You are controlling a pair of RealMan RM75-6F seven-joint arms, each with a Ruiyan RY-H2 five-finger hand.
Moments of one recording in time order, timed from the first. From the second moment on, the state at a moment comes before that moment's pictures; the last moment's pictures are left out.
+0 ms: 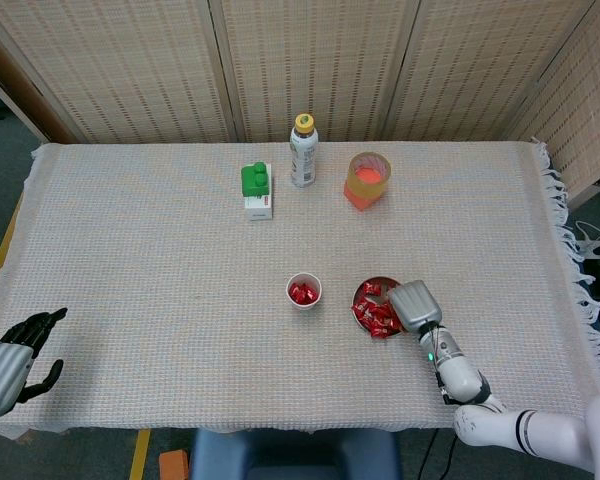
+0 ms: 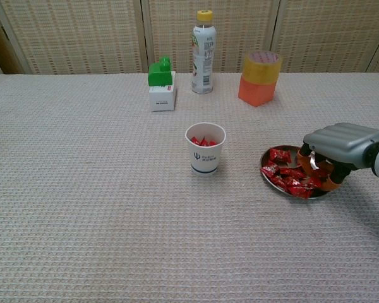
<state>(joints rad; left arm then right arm) -0.15 -1.07 0.05 -1.48 1.63 1.44 -0.18 0.70 -1.53 0.02 -1.41 -0.93 0.91 -0.63</state>
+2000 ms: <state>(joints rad) -0.14 -1.06 0.05 -1.47 1.64 1.47 -0.24 0.96 -1.64 0.23 -1.51 -0.83 0.92 -0.59</state>
